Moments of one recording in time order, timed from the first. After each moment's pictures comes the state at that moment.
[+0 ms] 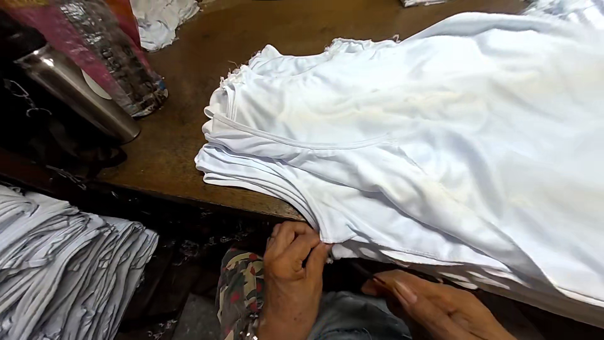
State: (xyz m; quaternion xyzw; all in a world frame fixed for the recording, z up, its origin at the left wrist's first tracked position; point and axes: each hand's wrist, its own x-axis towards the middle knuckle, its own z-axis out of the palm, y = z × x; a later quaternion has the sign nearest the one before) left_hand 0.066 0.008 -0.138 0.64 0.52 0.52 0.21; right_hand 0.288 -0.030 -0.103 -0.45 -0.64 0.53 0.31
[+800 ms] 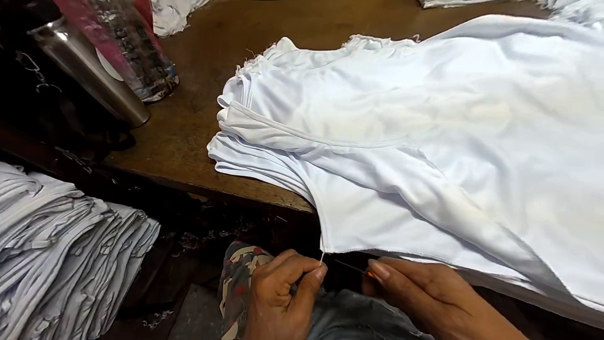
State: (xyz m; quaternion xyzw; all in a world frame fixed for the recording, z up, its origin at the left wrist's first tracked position) left_hand 0.024 -0.029 -0.130 0.64 0.46 0.50 0.35; right_hand 0.259 -0.012 -0.092 -0.49 -0.65 0.52 0.26
